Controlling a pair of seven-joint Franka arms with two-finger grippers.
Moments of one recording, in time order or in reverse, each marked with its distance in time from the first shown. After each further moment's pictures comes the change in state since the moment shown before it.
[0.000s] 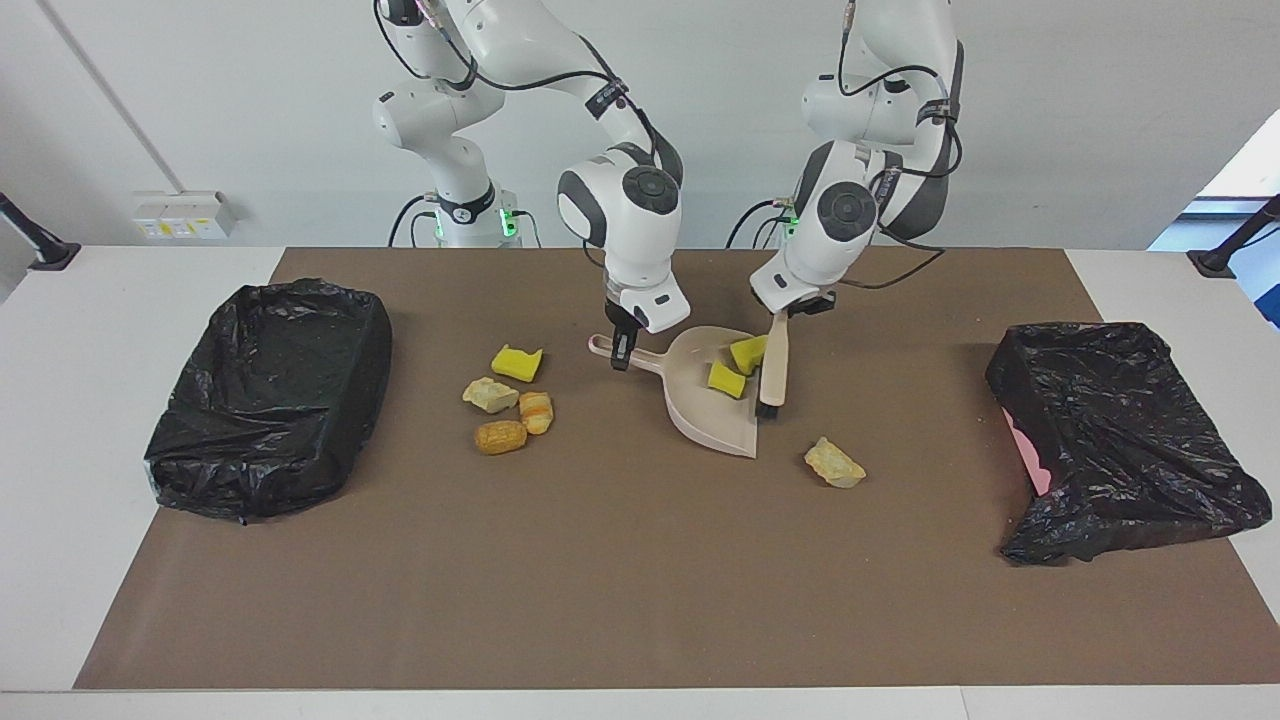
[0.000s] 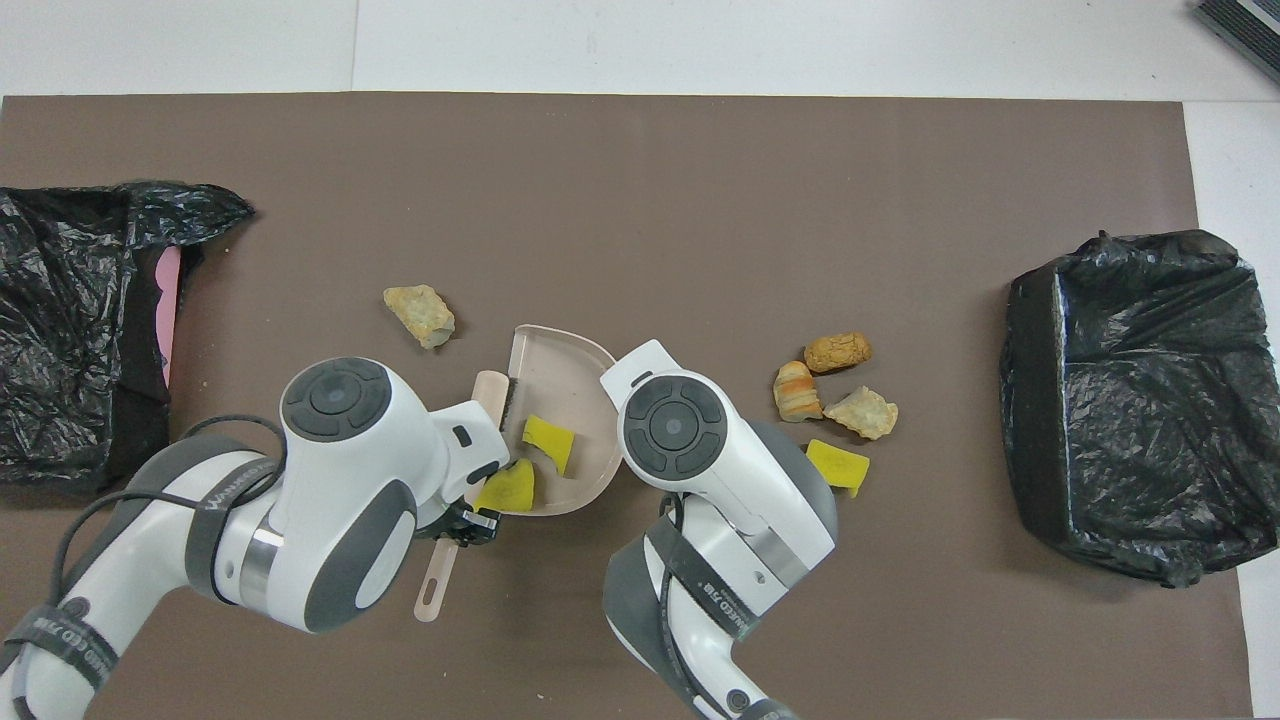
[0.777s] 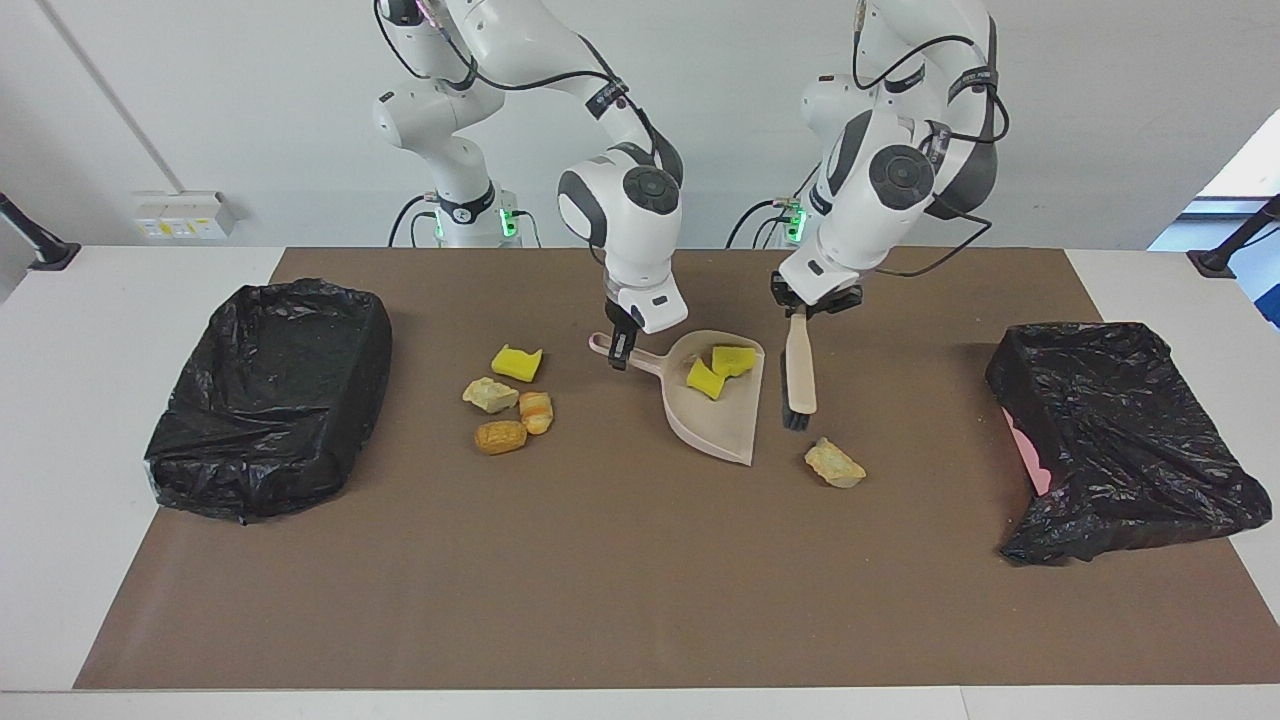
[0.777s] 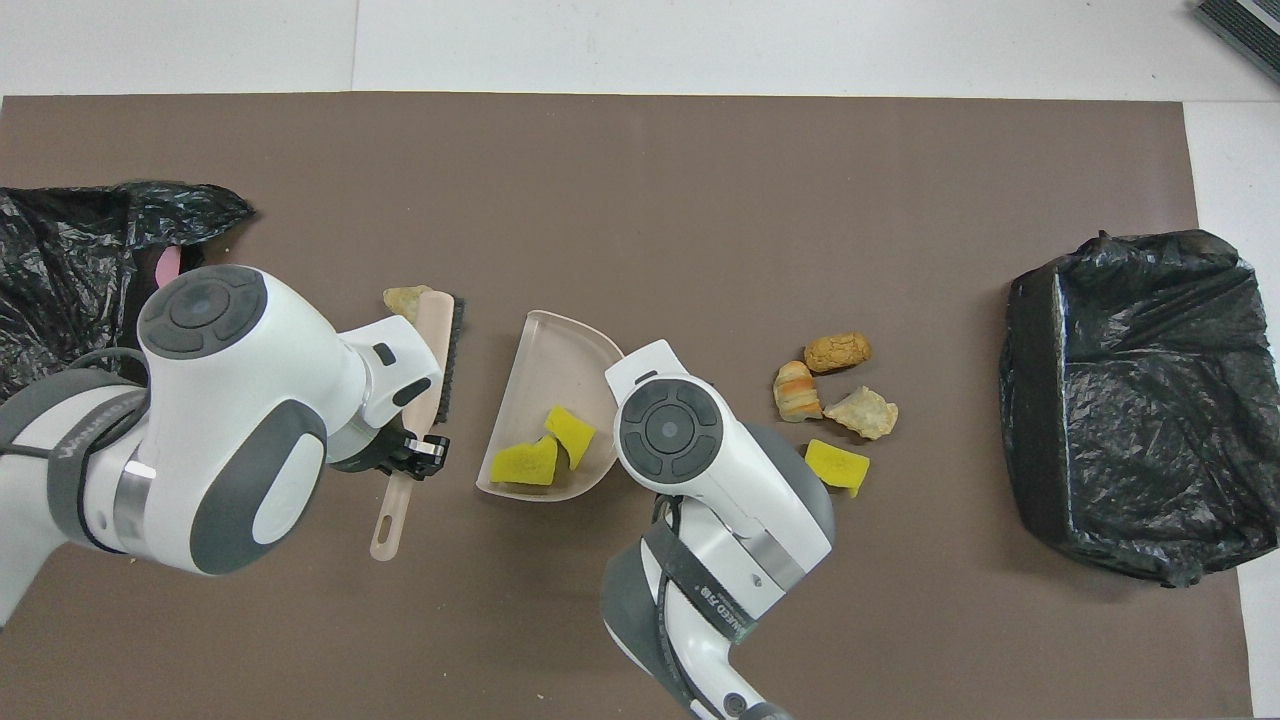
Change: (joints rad) left arm 0.130 0.019 0.031 0.186 0.062 -0.092 0.036; right arm 0.010 0.000 0.000 -0.001 0.000 -0.004 0.152
